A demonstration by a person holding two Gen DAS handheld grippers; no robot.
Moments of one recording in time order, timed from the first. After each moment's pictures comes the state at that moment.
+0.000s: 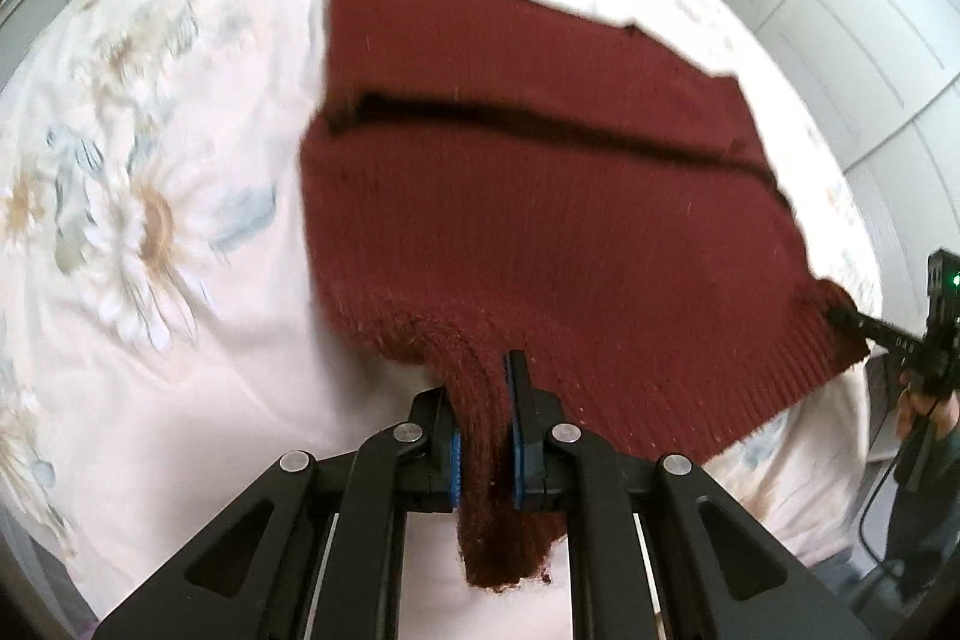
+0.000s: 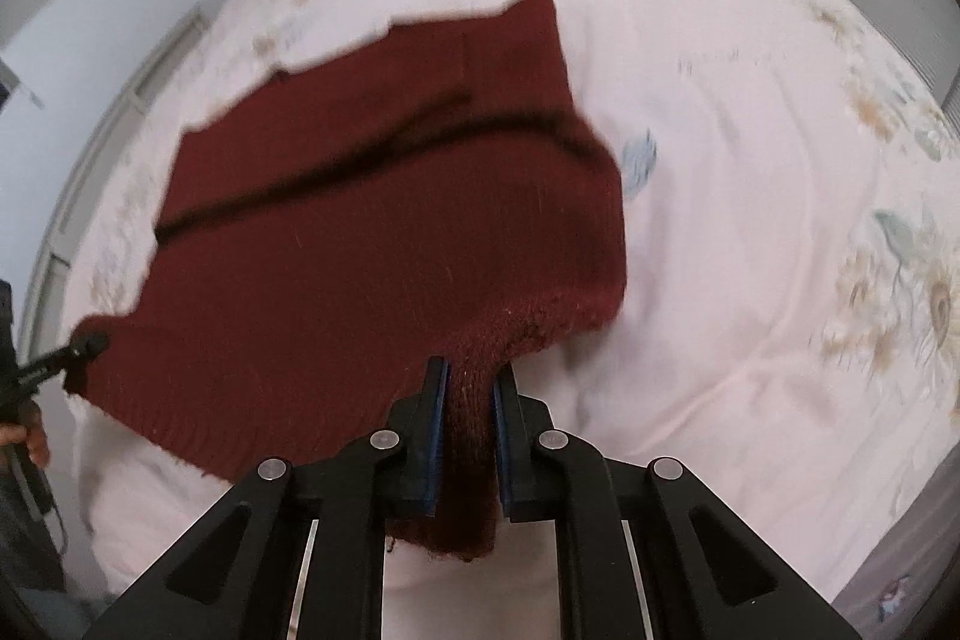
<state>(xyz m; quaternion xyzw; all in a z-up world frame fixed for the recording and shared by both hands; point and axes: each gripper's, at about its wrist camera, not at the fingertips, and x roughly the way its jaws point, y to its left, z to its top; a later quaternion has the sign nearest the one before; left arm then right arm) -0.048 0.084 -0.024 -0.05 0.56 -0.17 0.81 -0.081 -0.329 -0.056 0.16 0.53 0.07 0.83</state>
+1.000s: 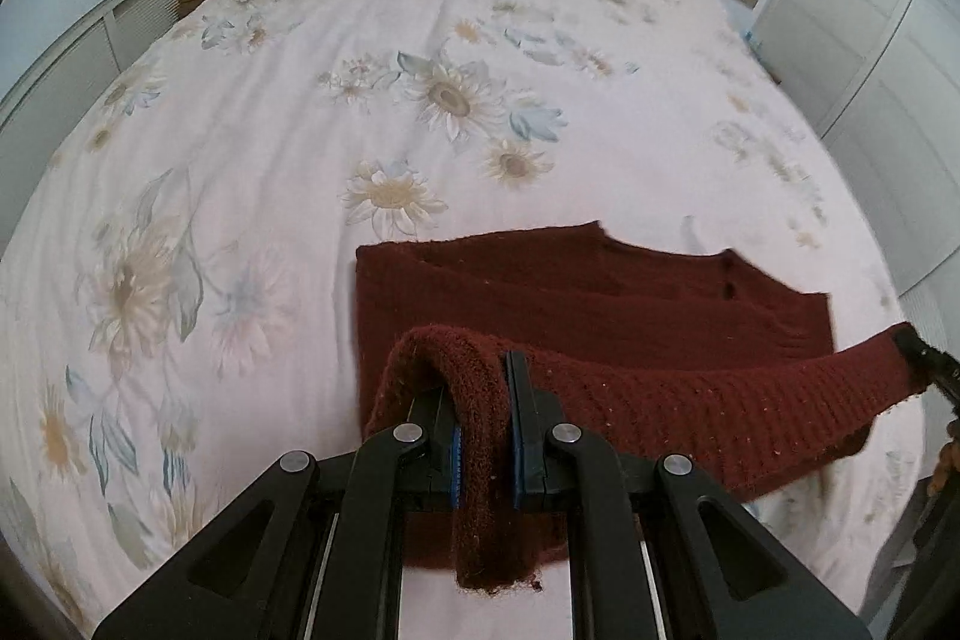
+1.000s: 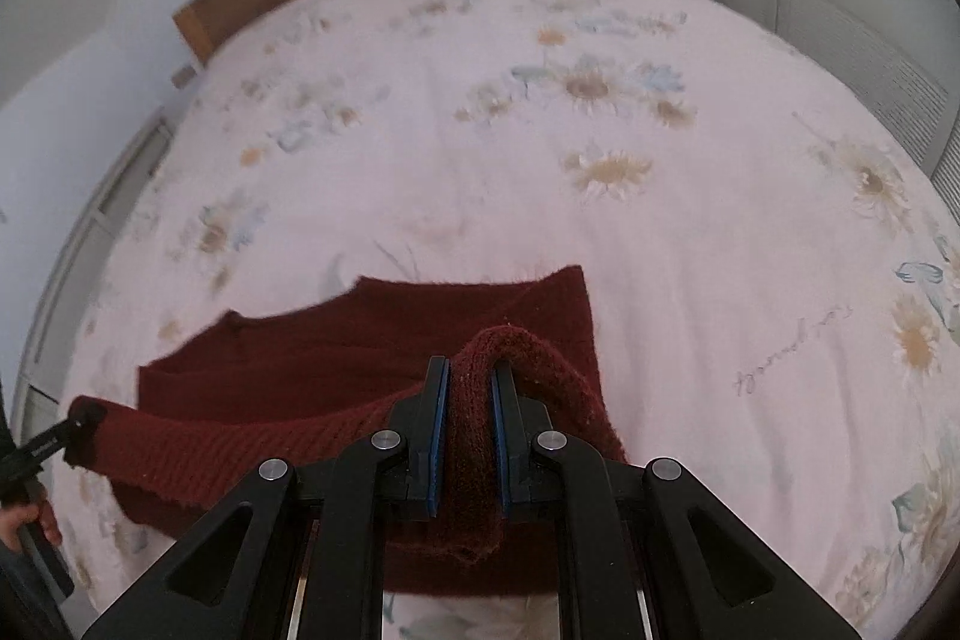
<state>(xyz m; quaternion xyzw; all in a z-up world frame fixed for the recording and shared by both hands) 0.160 0.077 0.003 -0.05 0.51 -0.08 0.86 0.139 -0.337 -0.023 0.17 0.47 0.00 0.87</state>
